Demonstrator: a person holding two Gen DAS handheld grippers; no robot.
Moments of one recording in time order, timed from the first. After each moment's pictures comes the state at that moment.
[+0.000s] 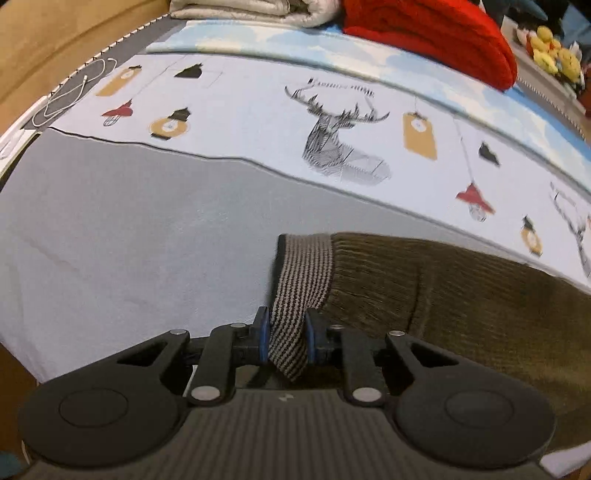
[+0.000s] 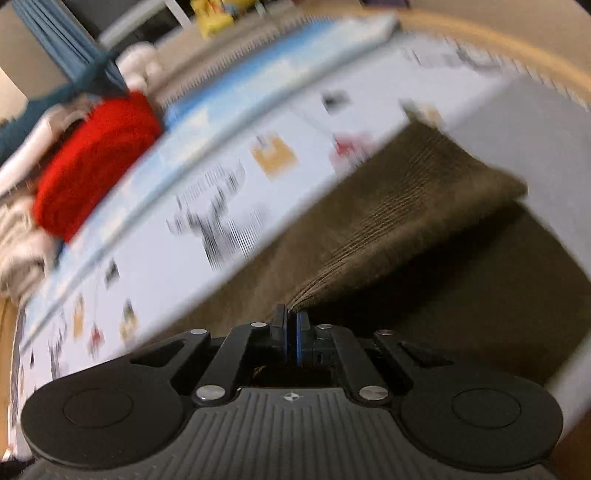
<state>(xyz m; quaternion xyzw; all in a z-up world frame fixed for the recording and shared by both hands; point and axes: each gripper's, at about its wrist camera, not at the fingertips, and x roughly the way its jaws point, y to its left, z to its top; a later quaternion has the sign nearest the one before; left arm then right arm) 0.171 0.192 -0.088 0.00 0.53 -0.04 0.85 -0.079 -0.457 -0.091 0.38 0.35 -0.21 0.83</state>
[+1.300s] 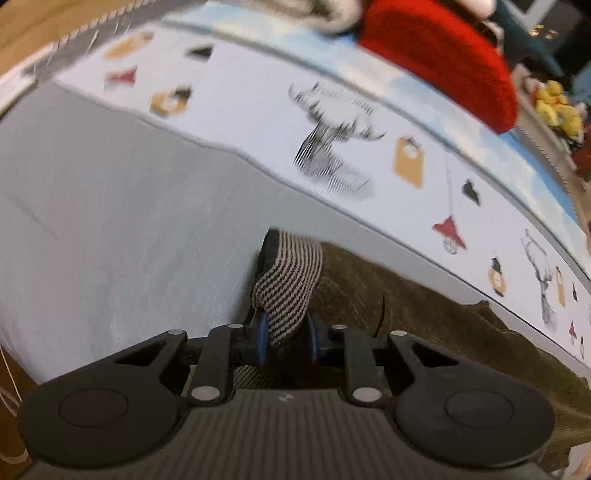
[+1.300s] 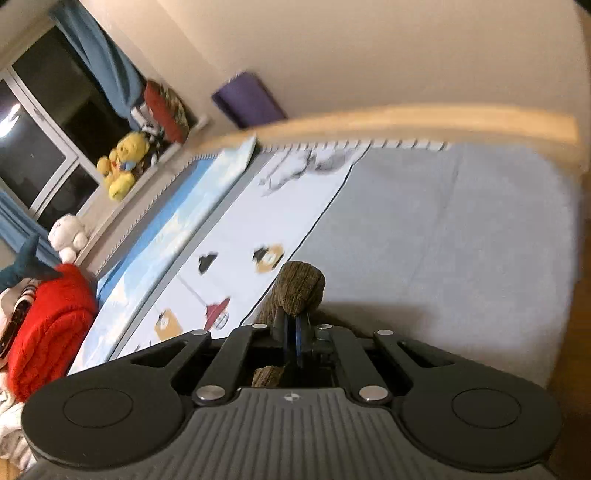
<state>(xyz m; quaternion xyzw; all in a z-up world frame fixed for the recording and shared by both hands) 0.169 0.211 -0.076 -0.11 0.53 -0.05 0.84 -0.209 -0.579 -0.083 0.43 0.14 -0.39 0.80</state>
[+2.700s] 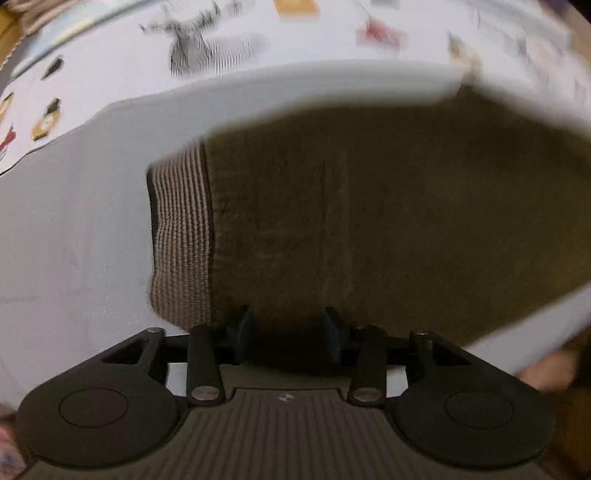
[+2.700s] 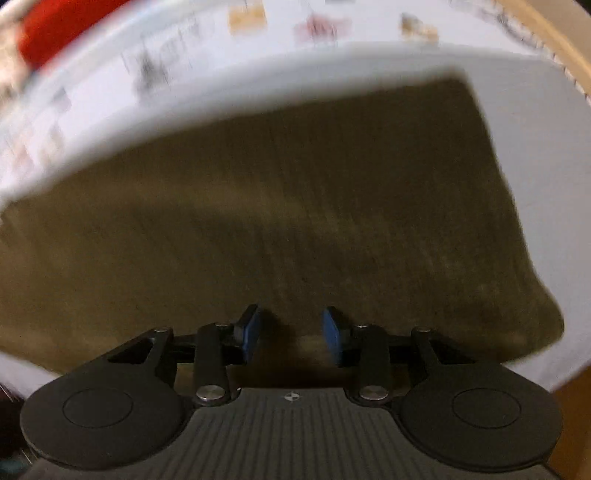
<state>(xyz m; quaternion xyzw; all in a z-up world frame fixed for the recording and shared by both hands) 0.141 0.126 -0.148 0.19 0.61 -0.19 0.75 -0.109 -0.500 -0.175 0.20 0.55 -0.15 0.80</state>
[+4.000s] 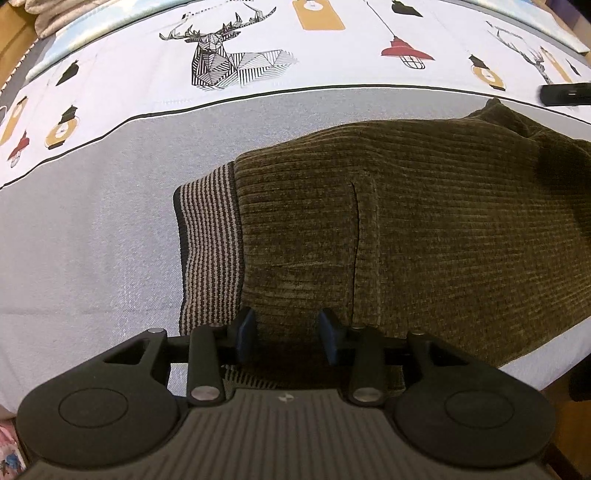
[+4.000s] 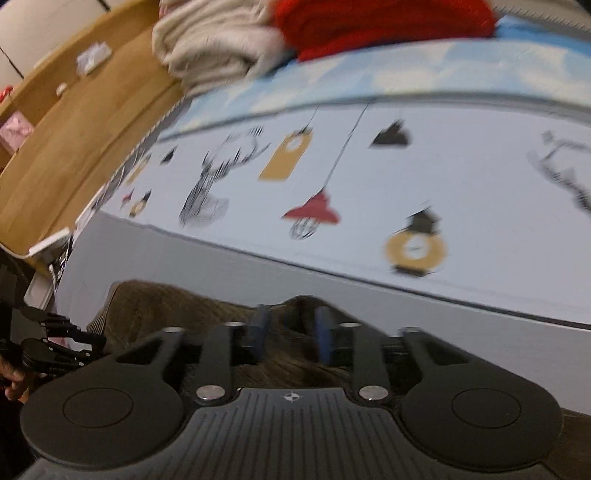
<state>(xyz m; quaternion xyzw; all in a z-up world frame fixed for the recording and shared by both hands) 0.159 0.128 -0.145 0.16 0.59 -0.16 0.77 0.204 -0.226 -0.103 0.16 0.44 0.18 0.86</state>
